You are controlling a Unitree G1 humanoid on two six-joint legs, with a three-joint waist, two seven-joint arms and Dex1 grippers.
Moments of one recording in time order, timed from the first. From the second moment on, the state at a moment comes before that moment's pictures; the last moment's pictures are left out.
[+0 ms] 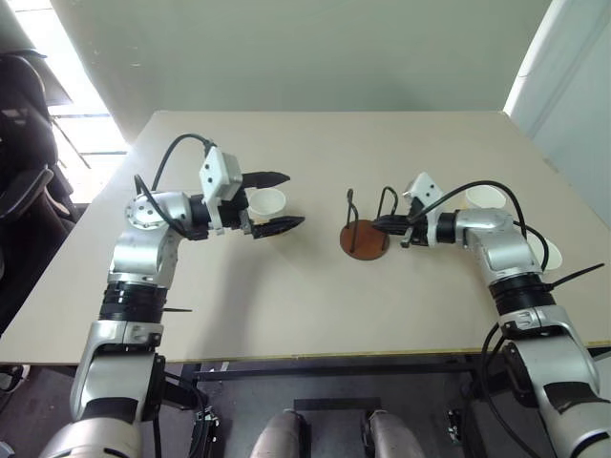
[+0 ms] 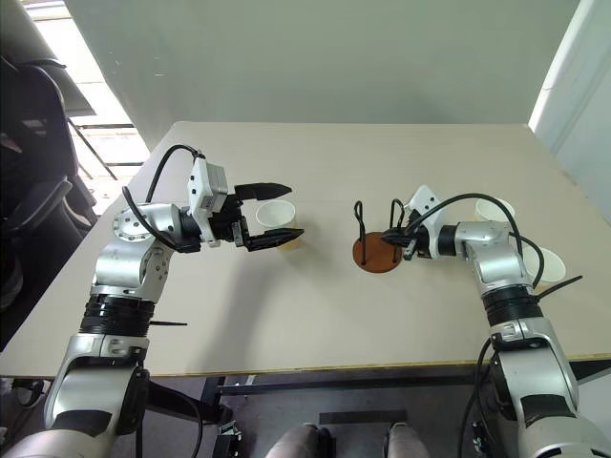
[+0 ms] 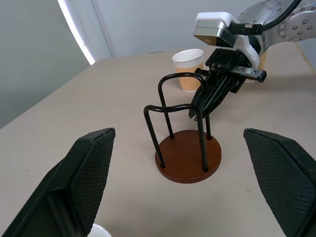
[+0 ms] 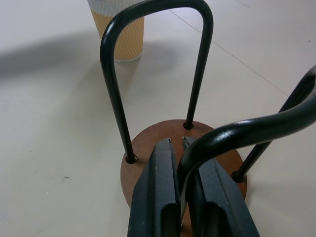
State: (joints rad) left arm -0.78 0.59 0.03 0.34 -0.36 0.11 -1.22; right arm -0.86 -0.50 0.11 0.52 0.09 0.30 1.08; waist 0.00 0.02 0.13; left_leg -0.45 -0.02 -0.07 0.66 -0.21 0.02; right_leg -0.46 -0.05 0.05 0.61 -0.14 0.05
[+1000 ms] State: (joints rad) left arm -0.79 0.57 0.03 0.34 -0.37 0.13 -1.22; right arm -0.86 -0.62 0.14 0.59 0.02 0.21 1.12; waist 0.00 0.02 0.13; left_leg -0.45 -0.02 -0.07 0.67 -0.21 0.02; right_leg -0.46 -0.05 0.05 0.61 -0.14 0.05
